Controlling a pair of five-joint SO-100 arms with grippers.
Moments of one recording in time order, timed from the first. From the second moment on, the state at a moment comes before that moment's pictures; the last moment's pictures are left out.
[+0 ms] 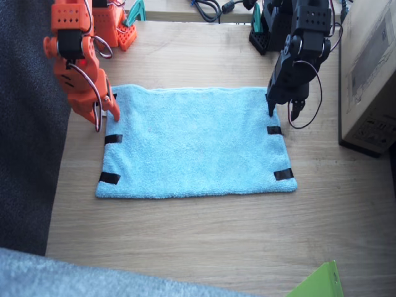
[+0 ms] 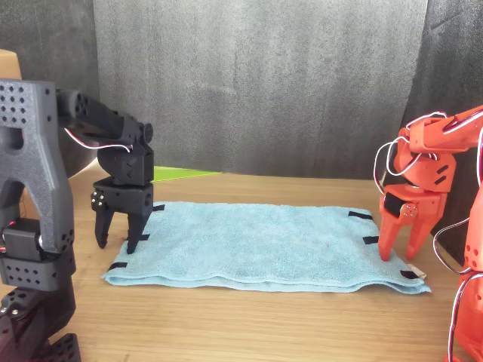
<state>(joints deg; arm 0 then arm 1) 75.5 73.2 99.8 83.9 95.7 92.5 70.7 94.2 81.1 76.3</state>
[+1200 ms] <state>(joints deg) 75.0 75.7 102.0 84.0 95.3 93.7 68.6 94.7 80.5 73.7</state>
